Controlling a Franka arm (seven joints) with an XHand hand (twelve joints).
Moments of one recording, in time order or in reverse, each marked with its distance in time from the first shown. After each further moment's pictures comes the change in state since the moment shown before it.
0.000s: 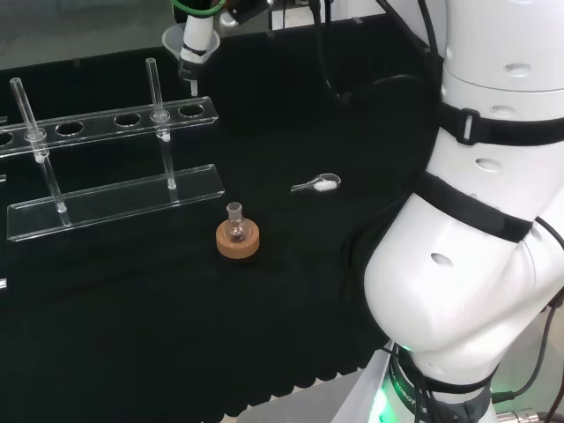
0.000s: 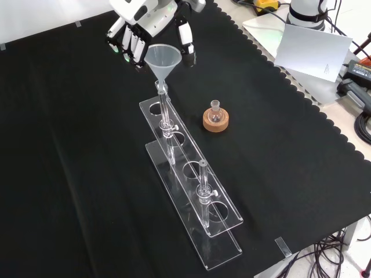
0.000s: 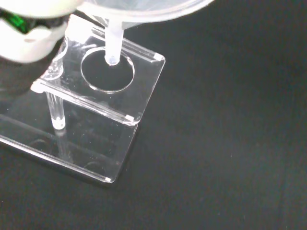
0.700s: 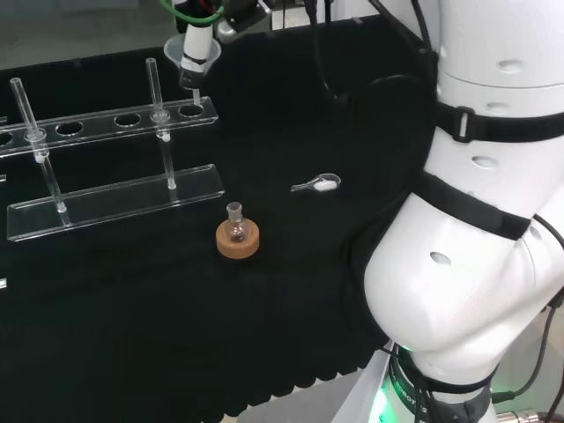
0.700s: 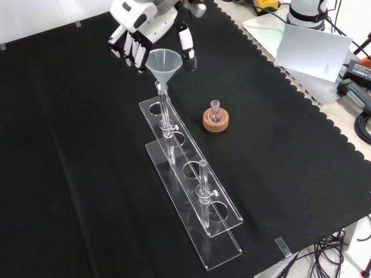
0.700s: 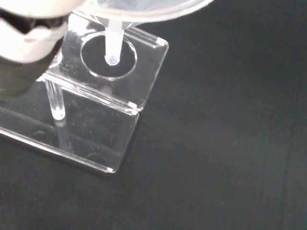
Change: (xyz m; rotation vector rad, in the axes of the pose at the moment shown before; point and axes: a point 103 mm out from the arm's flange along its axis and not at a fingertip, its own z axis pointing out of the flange) arm 0.000 -0.001 0.011 0.027 0.008 0.011
